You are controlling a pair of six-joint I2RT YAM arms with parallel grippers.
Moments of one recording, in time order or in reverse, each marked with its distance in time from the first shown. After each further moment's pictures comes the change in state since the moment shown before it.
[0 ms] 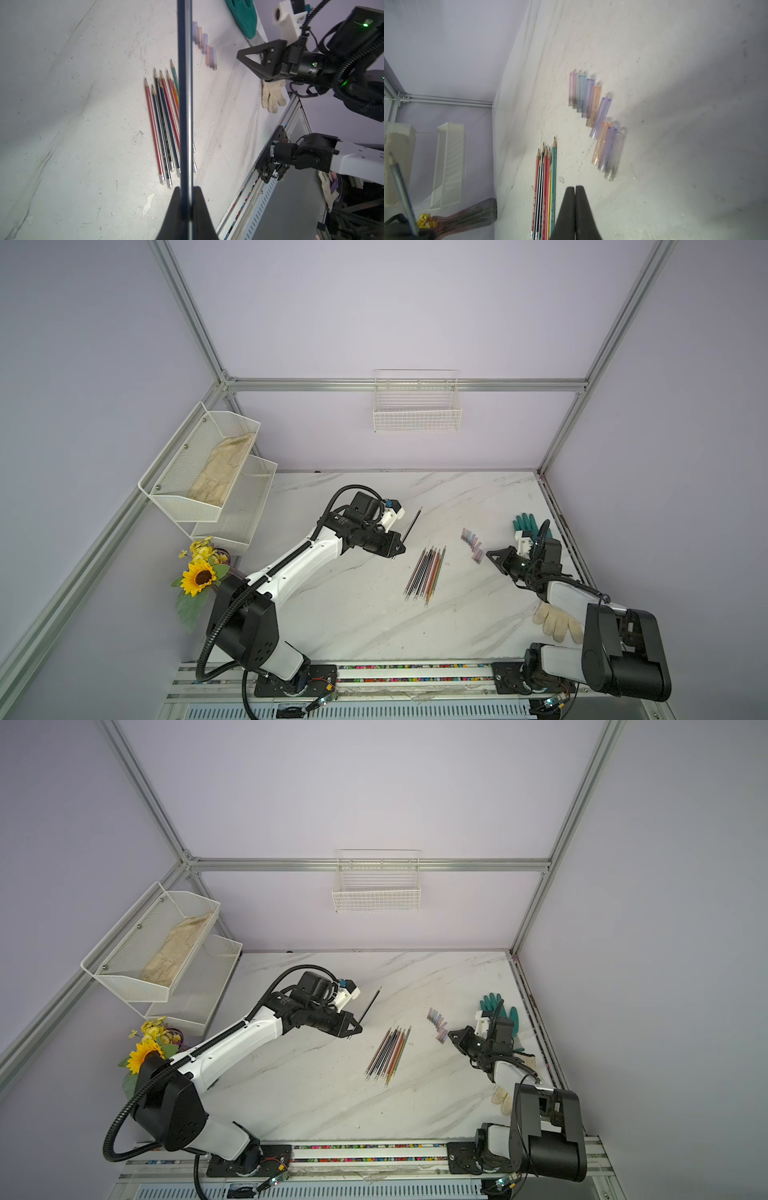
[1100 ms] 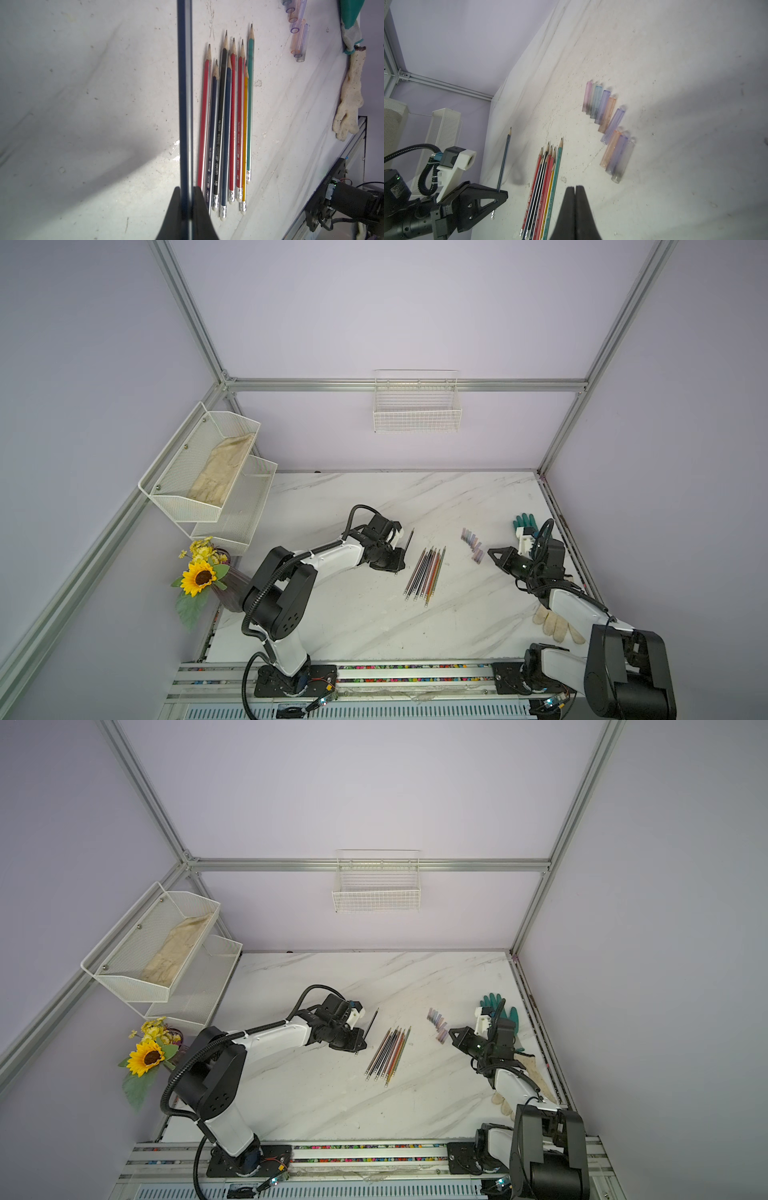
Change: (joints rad) left arm -0.049 0.209 -0.136 0.243 -0.134 -0.116; right arm 0.005 -0.083 -0.004 -0.018 0.045 -0.089
